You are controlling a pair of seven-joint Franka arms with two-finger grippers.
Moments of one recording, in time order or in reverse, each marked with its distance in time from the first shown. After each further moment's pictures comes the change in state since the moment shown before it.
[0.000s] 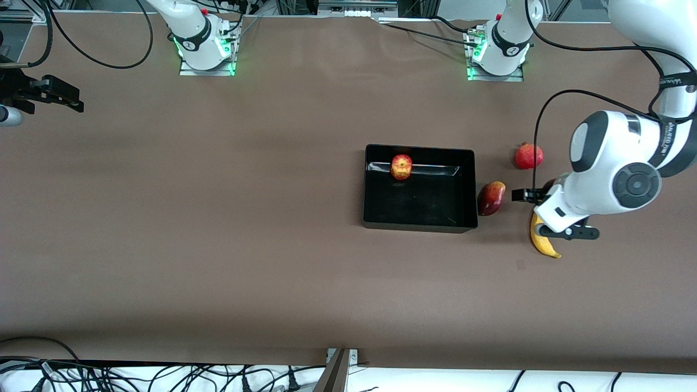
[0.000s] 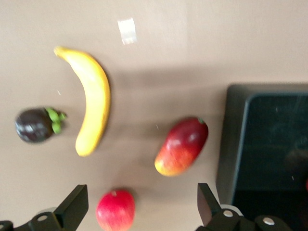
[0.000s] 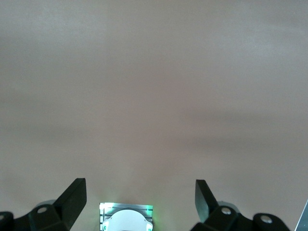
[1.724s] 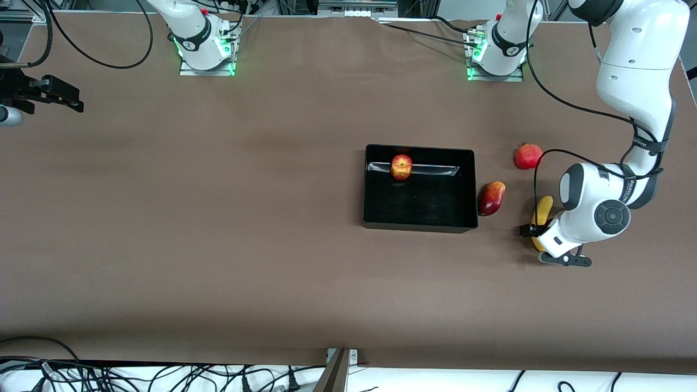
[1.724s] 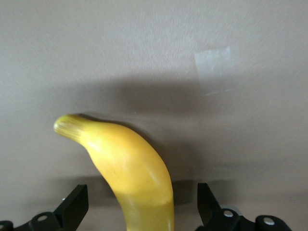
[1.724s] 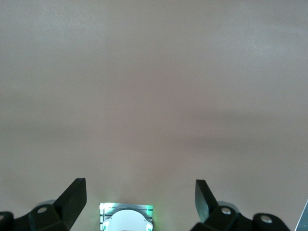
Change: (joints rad) left arm 0.057 0.304 0.096 -0.068 0.080 0.483 0.126; right arm 0.000 0.000 0.000 0.000 0.000 0.000 0.000
